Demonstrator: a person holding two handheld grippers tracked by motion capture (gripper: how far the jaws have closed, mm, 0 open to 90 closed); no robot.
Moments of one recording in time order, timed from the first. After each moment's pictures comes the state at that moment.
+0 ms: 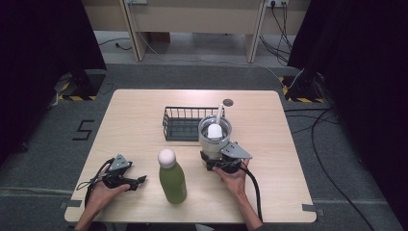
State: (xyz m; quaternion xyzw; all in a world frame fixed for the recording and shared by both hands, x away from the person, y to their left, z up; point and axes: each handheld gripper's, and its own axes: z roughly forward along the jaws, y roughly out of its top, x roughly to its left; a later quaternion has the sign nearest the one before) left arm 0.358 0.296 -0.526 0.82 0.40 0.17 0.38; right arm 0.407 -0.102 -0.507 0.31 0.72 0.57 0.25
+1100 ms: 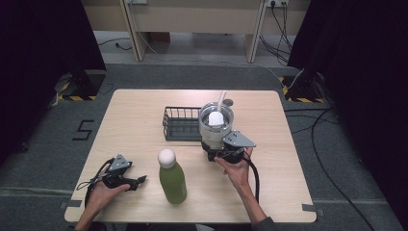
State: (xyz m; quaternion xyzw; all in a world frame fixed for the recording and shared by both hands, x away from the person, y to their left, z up) left arm 0.358 0.296 -0.526 0.82 0.40 0.17 0.38; right arm 0.416 -0.104 -0.459 0.30 0.72 0.57 0.26
